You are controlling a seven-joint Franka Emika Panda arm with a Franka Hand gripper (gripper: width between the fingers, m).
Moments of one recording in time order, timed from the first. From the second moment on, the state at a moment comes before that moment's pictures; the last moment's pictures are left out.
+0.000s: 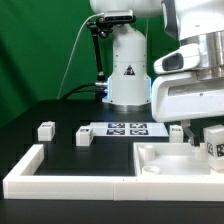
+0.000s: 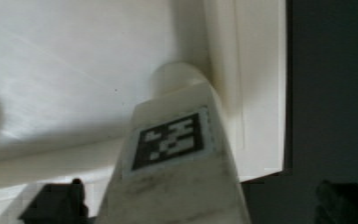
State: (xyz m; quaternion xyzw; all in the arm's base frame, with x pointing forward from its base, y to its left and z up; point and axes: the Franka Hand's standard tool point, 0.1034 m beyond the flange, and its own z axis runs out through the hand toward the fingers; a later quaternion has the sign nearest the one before) arm 0.626 0.117 0.077 -0.99 0.01 -0.08 0.06
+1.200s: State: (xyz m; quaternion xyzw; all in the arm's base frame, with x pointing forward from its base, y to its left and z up) arm 0.625 0.109 0.074 -0.94 0.31 -0.07 0.09
